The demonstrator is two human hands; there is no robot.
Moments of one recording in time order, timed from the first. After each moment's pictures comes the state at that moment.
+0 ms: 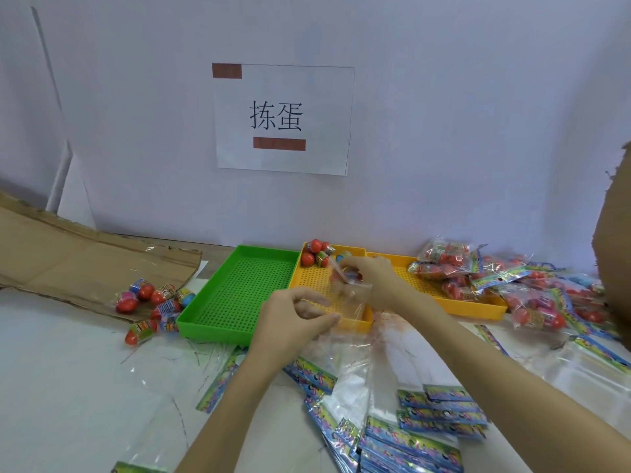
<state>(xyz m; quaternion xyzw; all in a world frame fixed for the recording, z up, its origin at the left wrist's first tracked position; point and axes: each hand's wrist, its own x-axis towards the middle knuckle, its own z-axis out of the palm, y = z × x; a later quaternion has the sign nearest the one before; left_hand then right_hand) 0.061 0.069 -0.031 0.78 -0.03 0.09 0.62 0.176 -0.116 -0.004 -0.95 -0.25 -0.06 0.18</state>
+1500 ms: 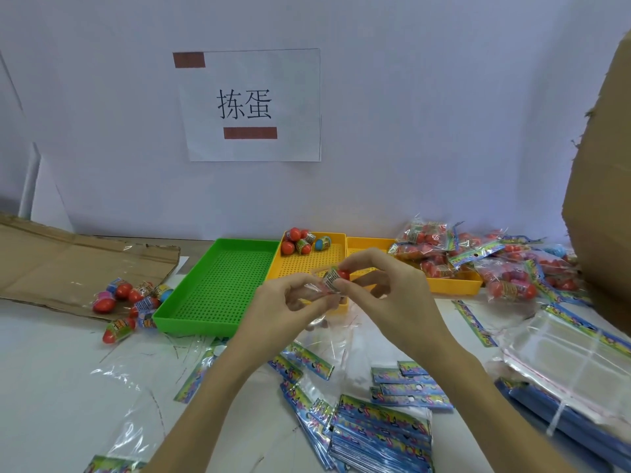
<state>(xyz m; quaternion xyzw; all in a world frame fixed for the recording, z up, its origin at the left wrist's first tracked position) 0.044 0.049 -0.014 0.78 -0.15 0.07 0.61 0.051 -0.151 0.008 -0.81 -0.24 -0.21 0.48</state>
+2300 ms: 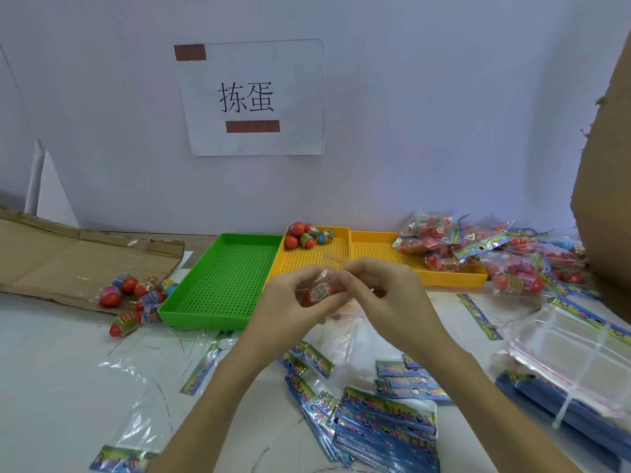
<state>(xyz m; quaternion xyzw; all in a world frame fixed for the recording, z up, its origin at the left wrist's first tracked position) 0.041 0.043 -0.016 0.78 -0.20 0.10 0.59 0.044 -0.143 0.006 -0.81 -0.24 -0.14 0.51</state>
